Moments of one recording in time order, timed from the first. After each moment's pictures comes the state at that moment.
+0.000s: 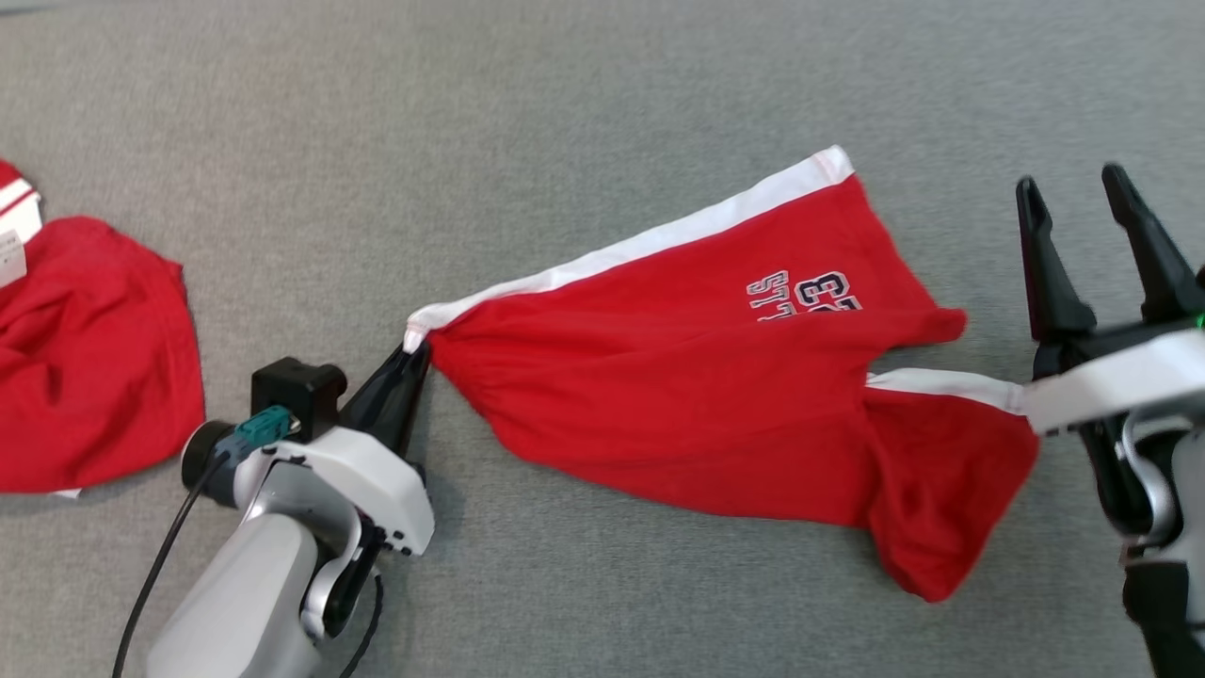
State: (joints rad) left arm -0.40 0.26 -0.45 0.39 -0.50 0.01 -0.04; right arm -0.42 -0.22 0.05 0.17 0.29 0.13 -0.12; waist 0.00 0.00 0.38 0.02
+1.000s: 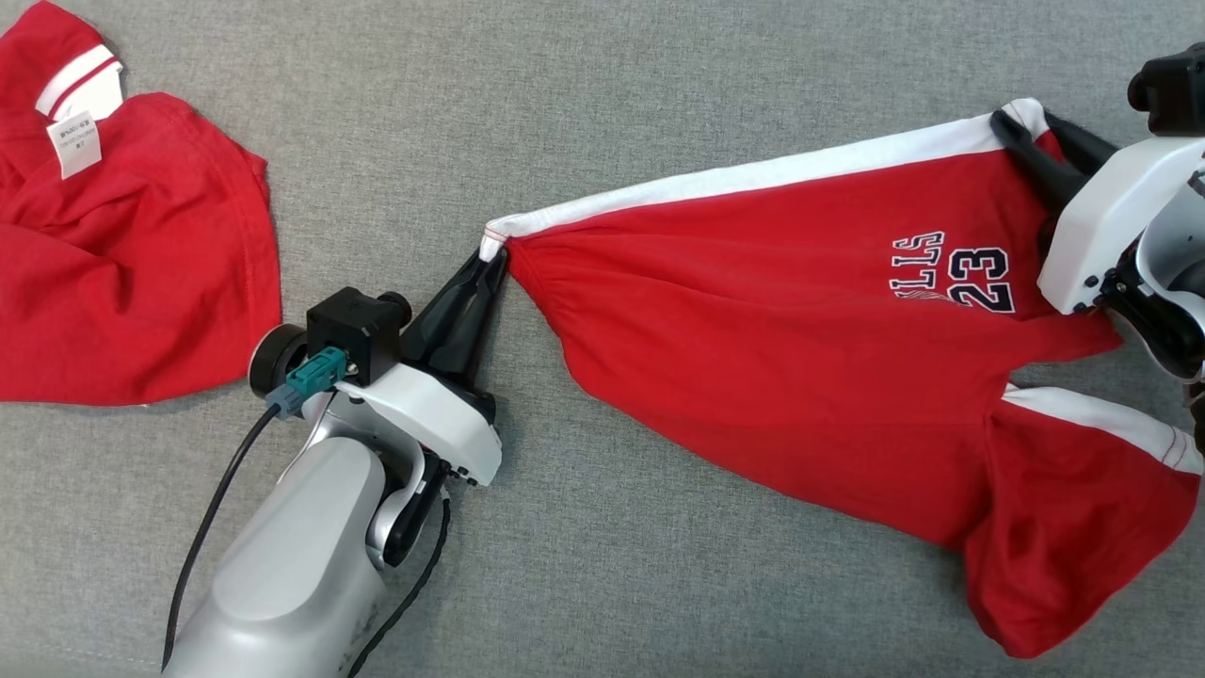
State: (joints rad) left arm -0.56 0.16 -0.50 0.48 -0.48 -0.04 -0.19; right arm -0.86 -0.49 0.52 0.50 0.62 0.13 0.23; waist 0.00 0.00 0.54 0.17
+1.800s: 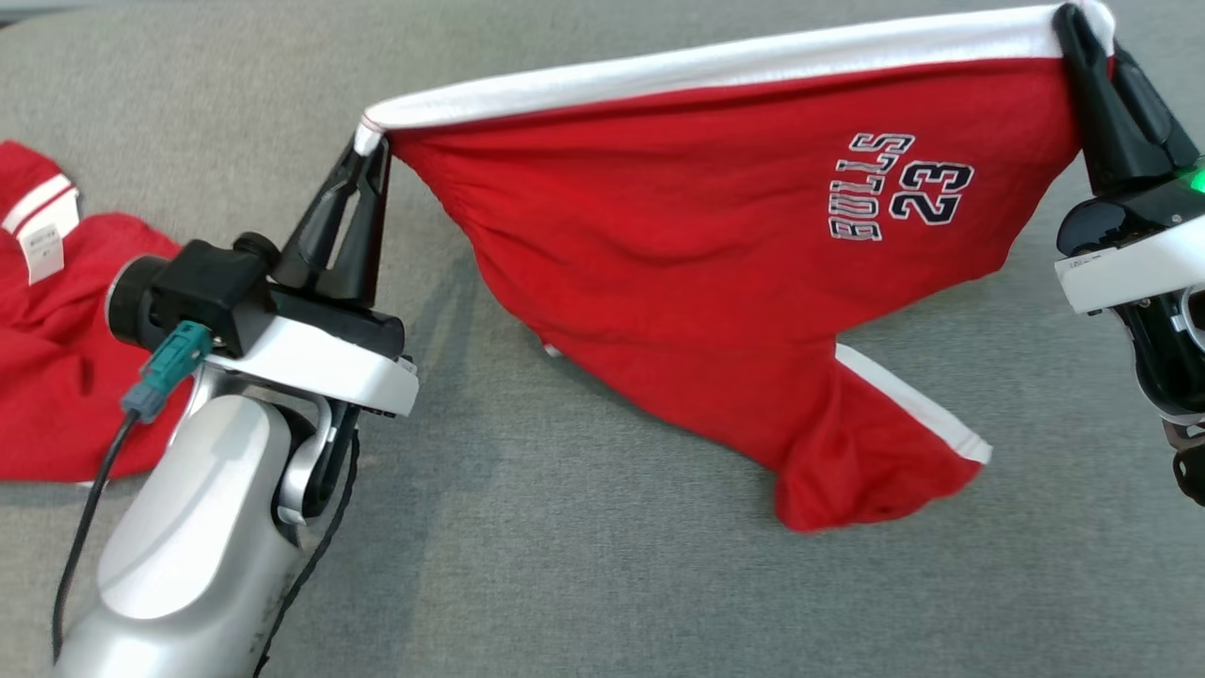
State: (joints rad) left arm -0.56 0.27 -0.41 0.24 -0.44 0.06 -0.25; right arm -0.72 -0.47 0.41 0.26 0.79 0.13 -0.22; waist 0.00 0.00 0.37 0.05
